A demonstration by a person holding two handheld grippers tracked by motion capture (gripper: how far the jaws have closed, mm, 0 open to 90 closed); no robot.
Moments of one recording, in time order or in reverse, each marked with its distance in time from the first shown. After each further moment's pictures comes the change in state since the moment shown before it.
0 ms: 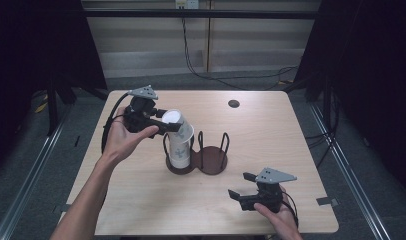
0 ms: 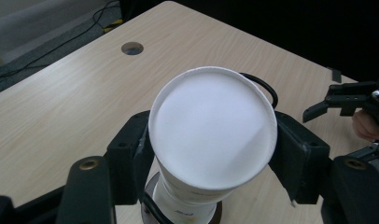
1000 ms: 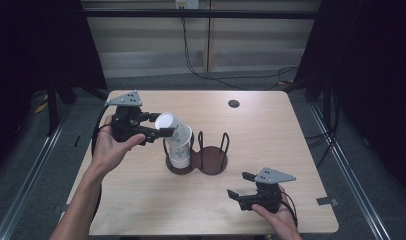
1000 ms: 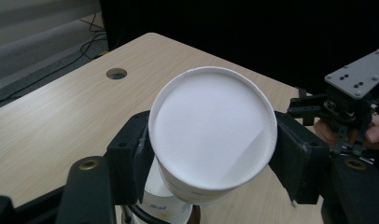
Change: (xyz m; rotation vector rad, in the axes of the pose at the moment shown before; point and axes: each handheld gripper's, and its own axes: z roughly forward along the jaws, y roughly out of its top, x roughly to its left) left arm -0.016 -0.021 -0.030 -0.136 -0.058 0.023; right arm 0.002 0.001 0.001 -0.010 0.002 -0.006
